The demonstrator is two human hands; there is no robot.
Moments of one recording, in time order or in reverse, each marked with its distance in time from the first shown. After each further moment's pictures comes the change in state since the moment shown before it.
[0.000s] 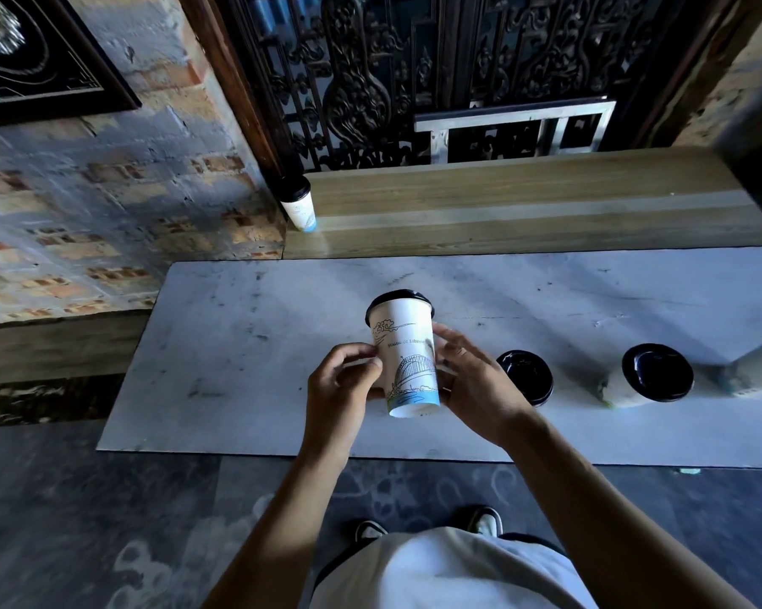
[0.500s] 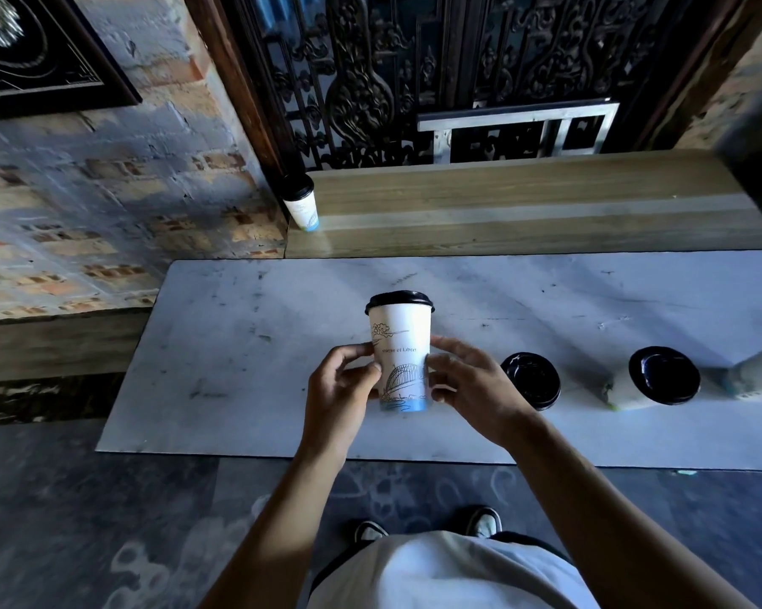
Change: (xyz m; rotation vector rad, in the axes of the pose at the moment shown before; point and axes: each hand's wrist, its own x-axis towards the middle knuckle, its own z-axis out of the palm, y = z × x) left_hand 0.011 -0.008 -0.016 0.107 0.003 -0.032; right_hand 0.015 0.011 -0.004 -0.224 -0.008 -0.021
